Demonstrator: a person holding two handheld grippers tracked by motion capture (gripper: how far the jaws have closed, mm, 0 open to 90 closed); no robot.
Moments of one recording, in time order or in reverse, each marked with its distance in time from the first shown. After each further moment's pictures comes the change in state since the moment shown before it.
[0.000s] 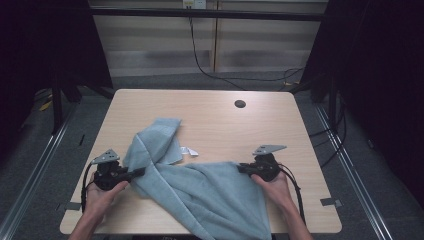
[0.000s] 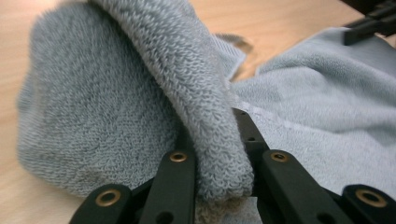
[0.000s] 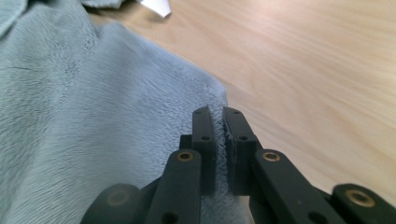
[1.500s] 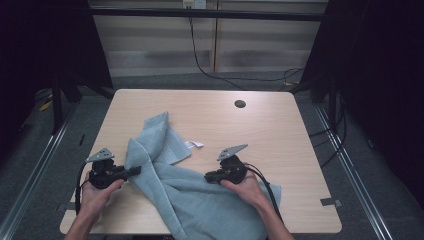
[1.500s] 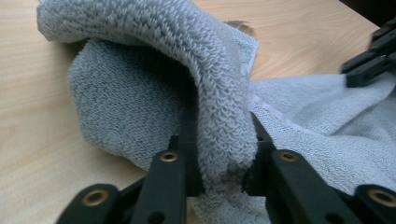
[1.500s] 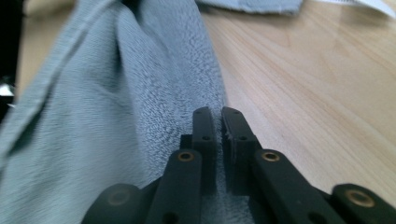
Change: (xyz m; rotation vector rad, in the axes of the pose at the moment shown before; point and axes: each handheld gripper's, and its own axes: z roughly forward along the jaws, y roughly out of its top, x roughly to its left) left arm 0.009 -0.001 -0.003 0.010 0.013 -0.033; right arm 0.061 0.034 0.064 0.096 0.268 -0.129
